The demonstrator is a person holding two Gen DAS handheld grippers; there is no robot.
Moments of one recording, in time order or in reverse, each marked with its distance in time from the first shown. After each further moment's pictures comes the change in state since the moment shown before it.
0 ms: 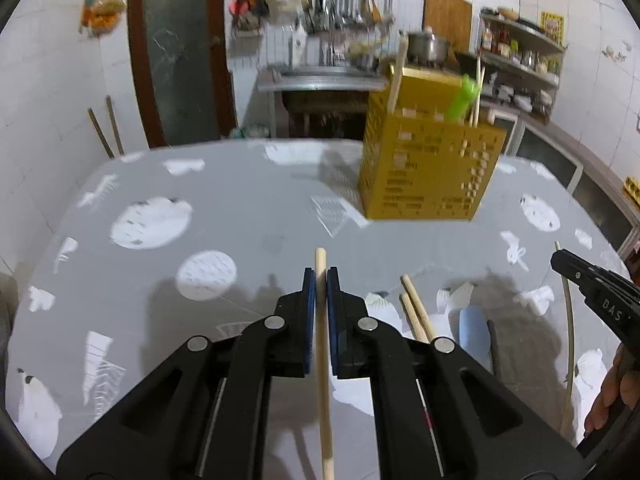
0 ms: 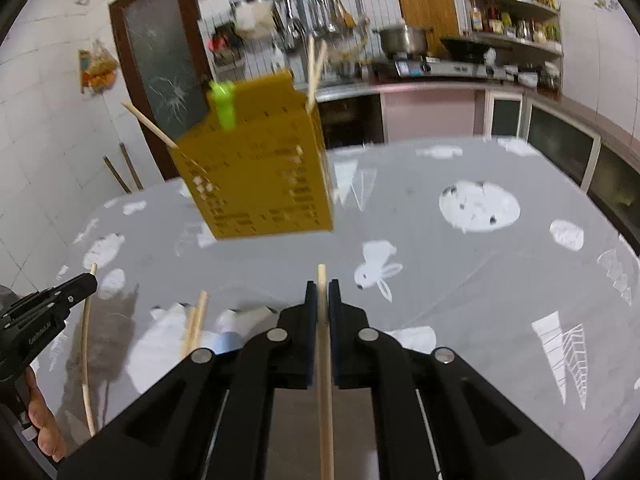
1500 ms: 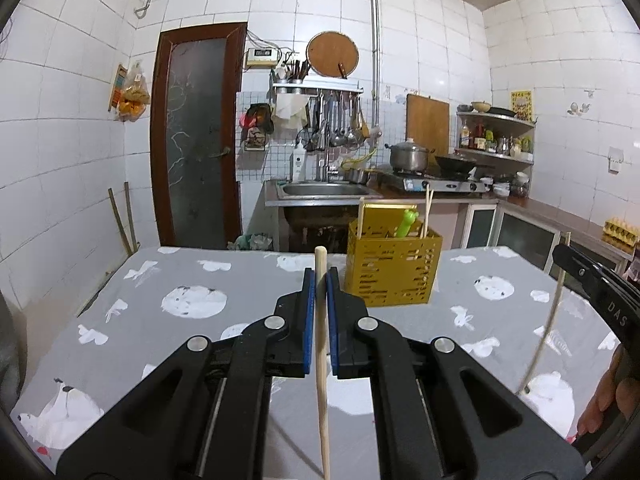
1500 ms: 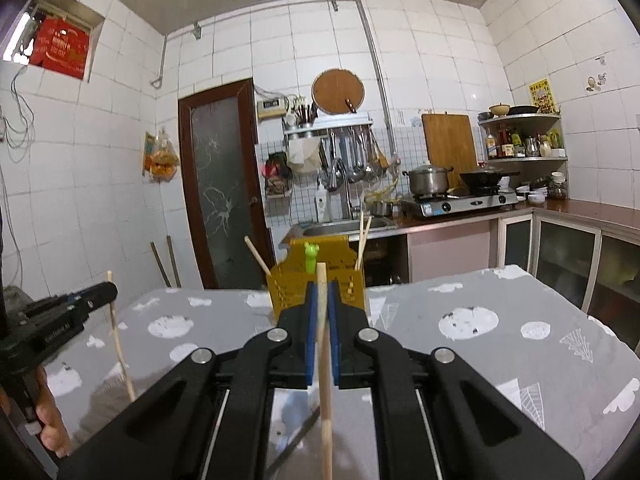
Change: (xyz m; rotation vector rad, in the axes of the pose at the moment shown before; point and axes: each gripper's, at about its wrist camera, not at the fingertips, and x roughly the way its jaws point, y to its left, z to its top) left arm -0.138 -0.003 -0.023 0.009 -0.418 -0.022; right arm -0.142 0.019 -0.025 -0.086 -0.504 0.112
